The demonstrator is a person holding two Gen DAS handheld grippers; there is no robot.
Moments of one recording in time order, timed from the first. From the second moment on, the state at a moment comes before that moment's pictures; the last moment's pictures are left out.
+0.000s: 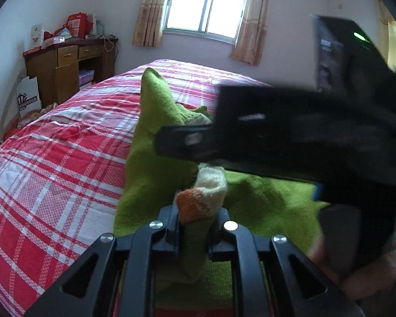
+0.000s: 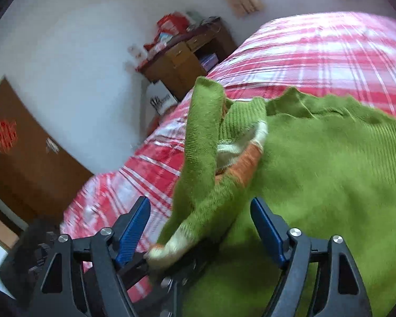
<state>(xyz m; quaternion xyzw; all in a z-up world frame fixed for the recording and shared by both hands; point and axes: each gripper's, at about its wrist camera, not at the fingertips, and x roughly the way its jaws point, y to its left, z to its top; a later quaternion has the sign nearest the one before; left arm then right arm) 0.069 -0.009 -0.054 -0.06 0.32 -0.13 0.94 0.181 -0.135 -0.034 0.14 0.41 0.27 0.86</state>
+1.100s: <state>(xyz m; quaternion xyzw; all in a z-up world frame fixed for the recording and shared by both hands) 0.028 -0.125 -0.038 0.05 0.30 -0.24 0.92 0.113 -0.278 -0.031 0.20 0.38 0.16 0.89</state>
